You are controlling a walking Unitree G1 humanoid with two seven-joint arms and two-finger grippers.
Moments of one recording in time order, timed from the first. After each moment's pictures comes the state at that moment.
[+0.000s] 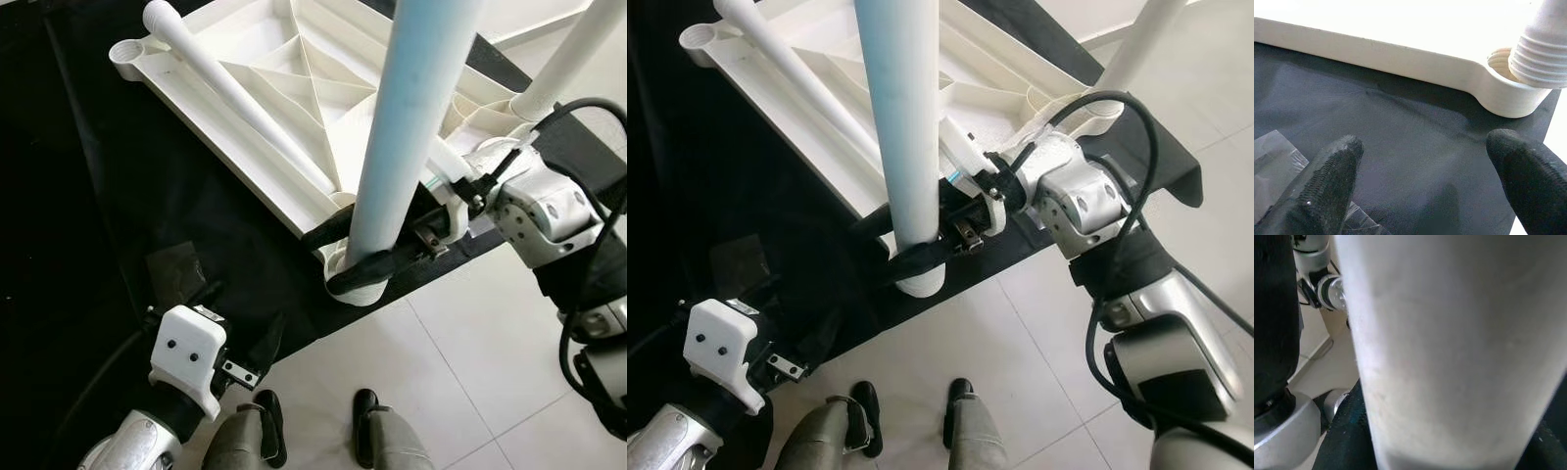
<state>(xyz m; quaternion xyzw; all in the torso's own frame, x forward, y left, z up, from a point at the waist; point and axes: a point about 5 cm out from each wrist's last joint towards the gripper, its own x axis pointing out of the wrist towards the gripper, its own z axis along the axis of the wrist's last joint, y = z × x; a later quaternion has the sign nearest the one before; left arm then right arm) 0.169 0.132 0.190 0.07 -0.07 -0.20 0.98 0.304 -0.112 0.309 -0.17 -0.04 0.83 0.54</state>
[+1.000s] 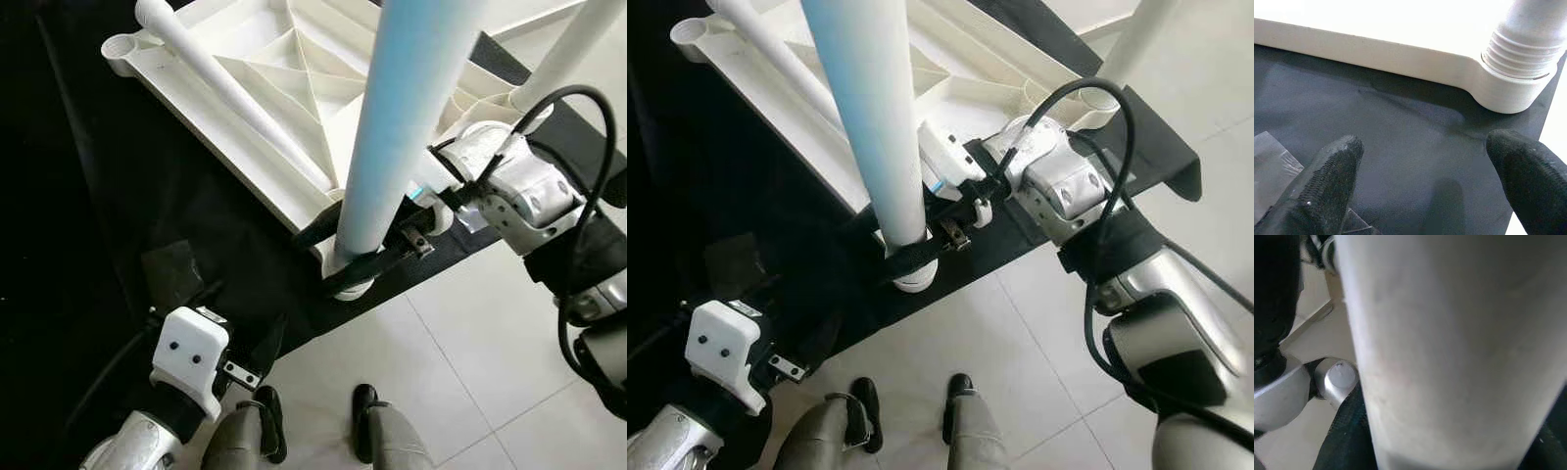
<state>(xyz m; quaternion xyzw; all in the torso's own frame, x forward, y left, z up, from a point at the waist) 0.168 0.130 0.189 0.07 -0.08 -0.20 0.98 0.300 -0.096 0.314 -0.28 -0.07 0.83 0.48</state>
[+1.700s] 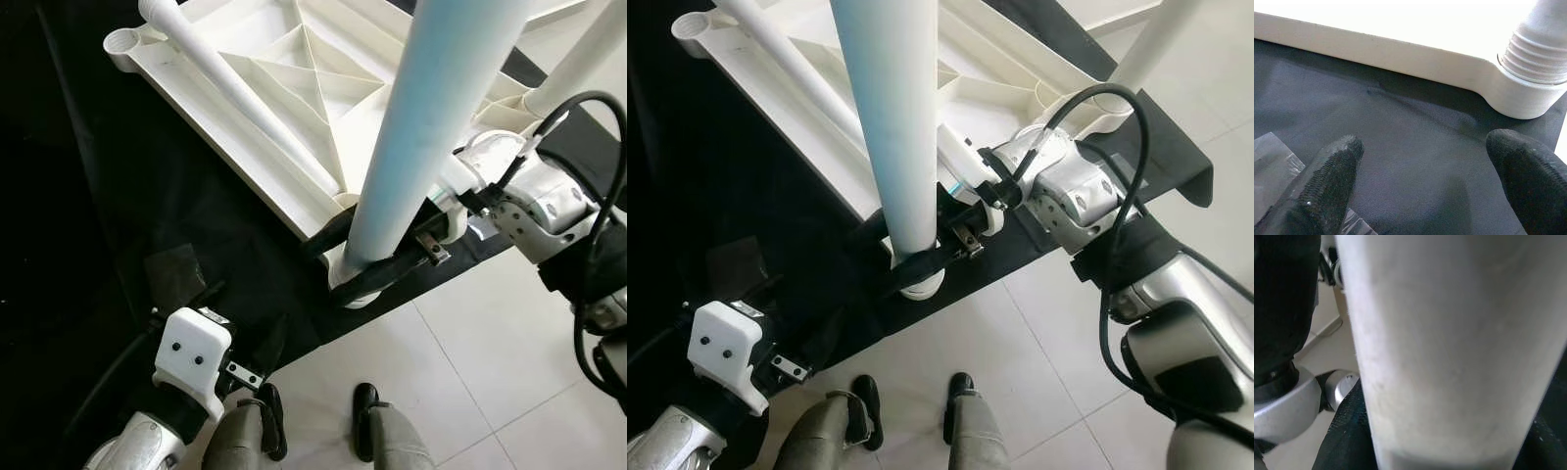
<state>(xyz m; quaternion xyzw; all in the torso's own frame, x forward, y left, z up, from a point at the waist) 0.168 0.128 0.190 0.07 -0.08 -0.20 0.97 0.297 -0.104 0.307 -0.23 -0.07 0.84 0.48</state>
